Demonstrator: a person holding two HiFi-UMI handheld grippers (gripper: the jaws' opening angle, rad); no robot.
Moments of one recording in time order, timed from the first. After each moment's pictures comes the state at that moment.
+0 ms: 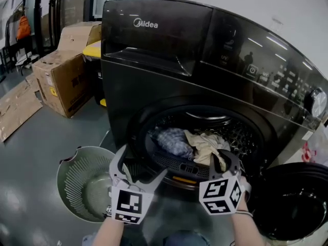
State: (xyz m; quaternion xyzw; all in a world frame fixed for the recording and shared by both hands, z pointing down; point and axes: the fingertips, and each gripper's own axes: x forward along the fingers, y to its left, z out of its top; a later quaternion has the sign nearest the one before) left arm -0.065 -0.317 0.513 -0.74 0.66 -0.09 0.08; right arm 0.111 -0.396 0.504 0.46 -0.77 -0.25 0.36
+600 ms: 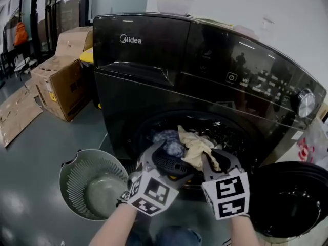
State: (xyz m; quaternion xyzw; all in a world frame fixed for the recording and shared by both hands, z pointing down) left arm 0.048 -0.350 0.490 -0.84 0.50 -0.17 0.10; right arm 0.102 -0.362 0.449 0.42 -0.86 -0.12 0.25
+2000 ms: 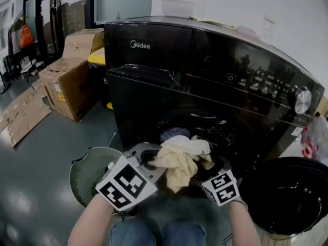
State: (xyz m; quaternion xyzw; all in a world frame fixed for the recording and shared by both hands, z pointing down) left arm 0.005 -0.289 0.442 -0.86 0.43 -0.25 0.08; right arm 0.097 -0.368 0.576 0.29 -0.90 -0.07 0.31
